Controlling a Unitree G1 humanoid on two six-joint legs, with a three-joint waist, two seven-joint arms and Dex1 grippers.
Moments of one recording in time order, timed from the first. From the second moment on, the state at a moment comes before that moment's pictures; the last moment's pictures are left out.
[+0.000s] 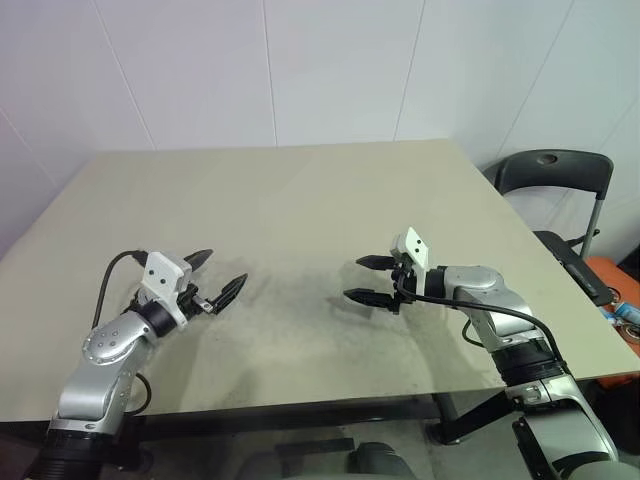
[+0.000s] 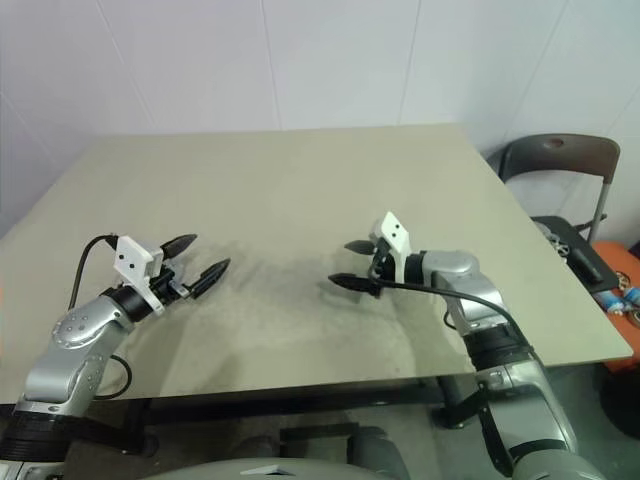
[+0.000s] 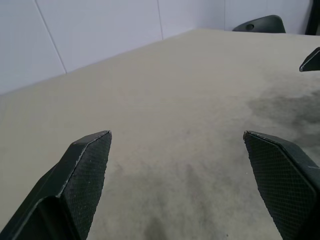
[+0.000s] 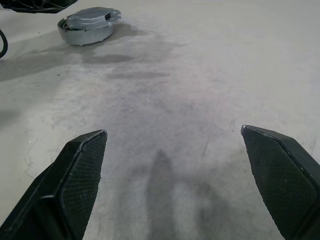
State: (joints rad) left arm -0.02 0.60 0.09 -0.11 -0.46 0.08 -0.59; right arm -0.51 -0.49 0.16 0.24 0.32 0.37 1.06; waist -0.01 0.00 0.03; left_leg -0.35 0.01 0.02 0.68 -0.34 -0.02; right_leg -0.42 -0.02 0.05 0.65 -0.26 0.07
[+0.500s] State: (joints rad) left arm -0.01 0.55 0.11 -0.12 -0.44 0.13 -0.61; right arm -0.50 -0.49 0.16 0.24 0.32 0.37 1.06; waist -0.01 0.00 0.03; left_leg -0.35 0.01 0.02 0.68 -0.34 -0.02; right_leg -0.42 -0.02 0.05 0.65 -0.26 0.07
